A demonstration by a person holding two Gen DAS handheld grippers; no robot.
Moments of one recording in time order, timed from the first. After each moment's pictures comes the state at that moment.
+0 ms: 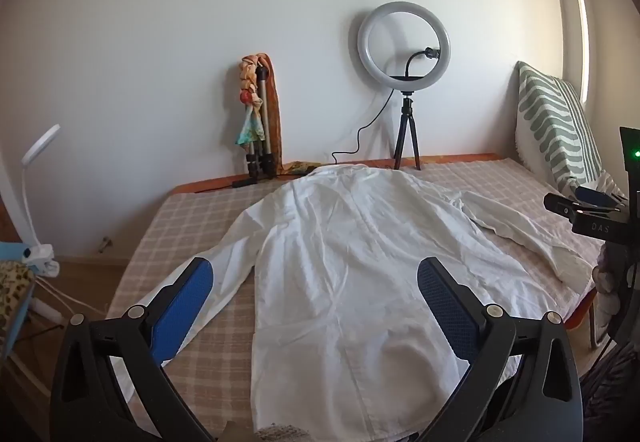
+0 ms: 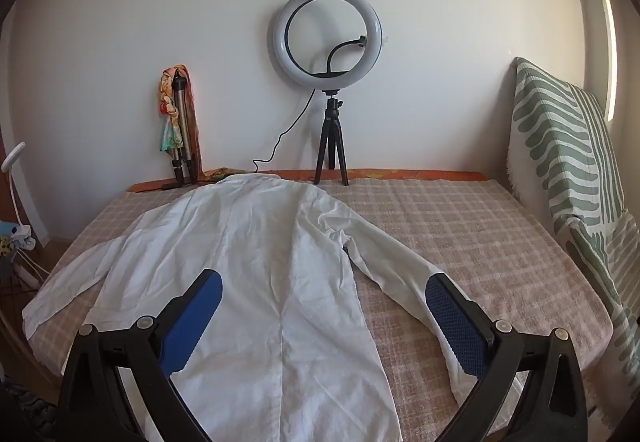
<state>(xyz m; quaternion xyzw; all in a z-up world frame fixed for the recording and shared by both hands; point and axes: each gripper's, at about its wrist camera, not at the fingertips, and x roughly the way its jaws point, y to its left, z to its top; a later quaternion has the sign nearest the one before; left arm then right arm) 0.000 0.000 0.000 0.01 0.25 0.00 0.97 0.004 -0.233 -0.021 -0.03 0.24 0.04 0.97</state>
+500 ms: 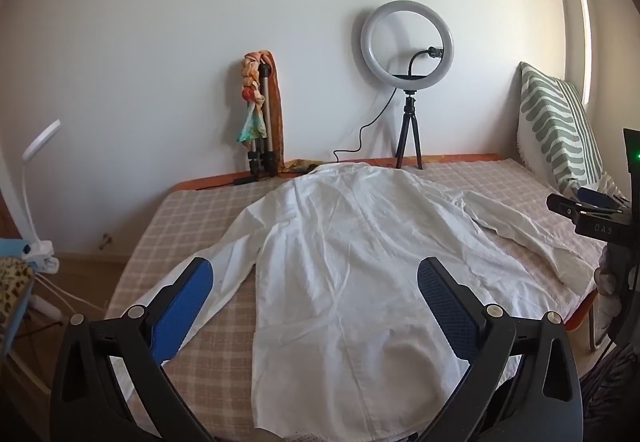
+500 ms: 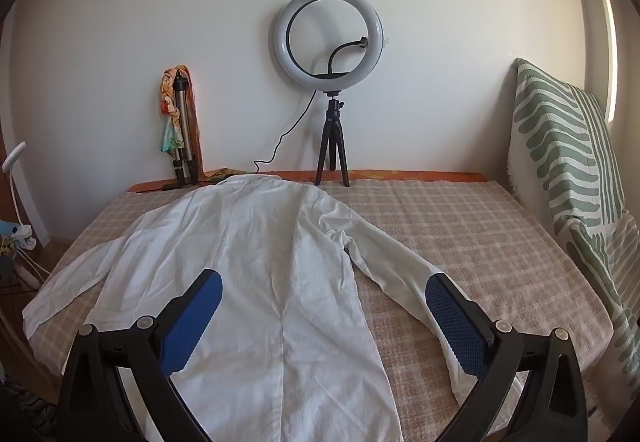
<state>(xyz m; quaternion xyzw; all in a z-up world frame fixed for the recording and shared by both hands) 0.004 0.004 -0.004 0.01 0.25 0.00 0.97 0.003 -0.233 -0.022 -0.03 0.24 0.05 0.97</state>
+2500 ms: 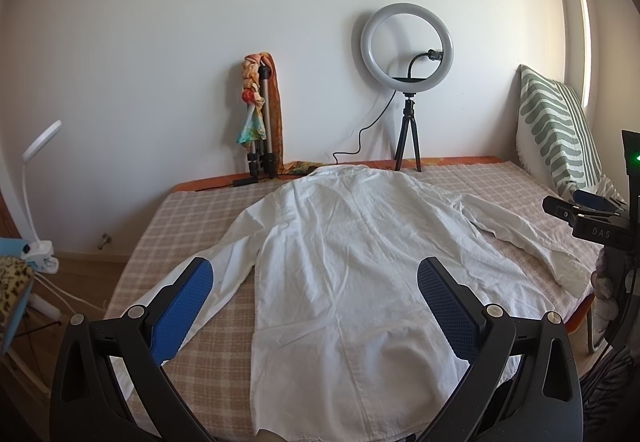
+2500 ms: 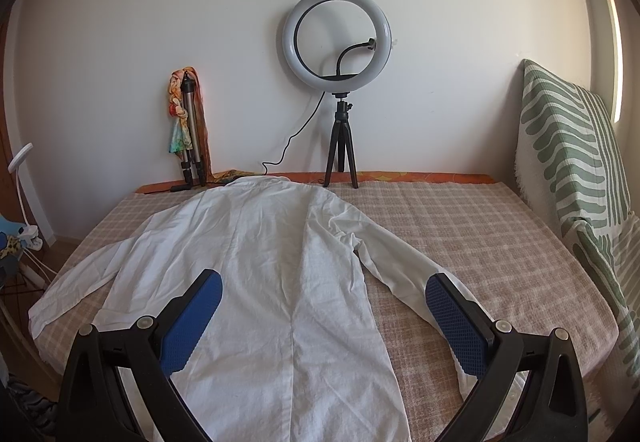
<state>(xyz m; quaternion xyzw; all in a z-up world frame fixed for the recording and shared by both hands) 0.000 0.004 0.001 0.01 0.25 0.00 0.97 0.003 -0.227 -0.018 -0.03 0.24 0.05 0.97</state>
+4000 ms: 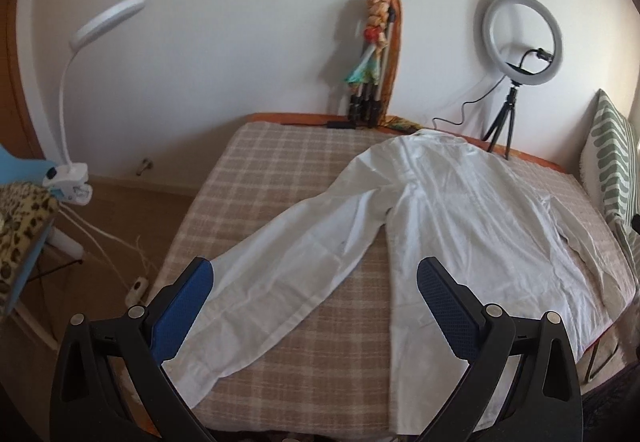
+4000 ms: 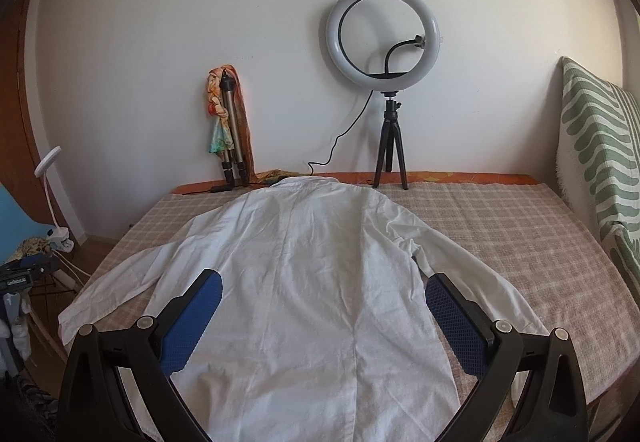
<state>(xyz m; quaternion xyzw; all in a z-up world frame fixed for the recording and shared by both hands) 0.033 0.179 -0.047 -0.08 0.35 0.08 0.93 0.016 -0.183 -0.015 -0.01 0.25 0.13 0.96</state>
